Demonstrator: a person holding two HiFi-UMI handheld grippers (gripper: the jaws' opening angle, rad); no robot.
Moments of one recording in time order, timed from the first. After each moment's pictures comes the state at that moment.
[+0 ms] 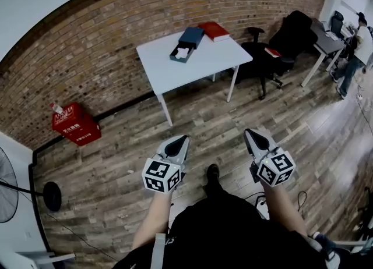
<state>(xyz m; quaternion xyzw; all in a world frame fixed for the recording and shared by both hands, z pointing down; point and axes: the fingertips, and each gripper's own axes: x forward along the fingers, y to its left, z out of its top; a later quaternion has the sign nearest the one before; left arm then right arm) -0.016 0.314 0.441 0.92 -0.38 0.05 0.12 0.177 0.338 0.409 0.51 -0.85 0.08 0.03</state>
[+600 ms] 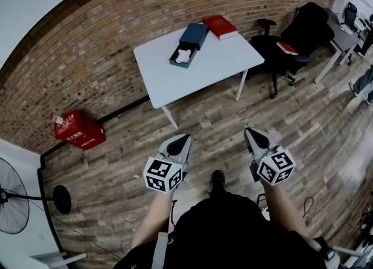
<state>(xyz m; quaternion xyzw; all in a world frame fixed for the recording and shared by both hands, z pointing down) 0.020 0.155 0.463 0.91 -0.38 0.09 0.14 0.208 0.170 0.450 0.50 -0.85 0.14 0.02</state>
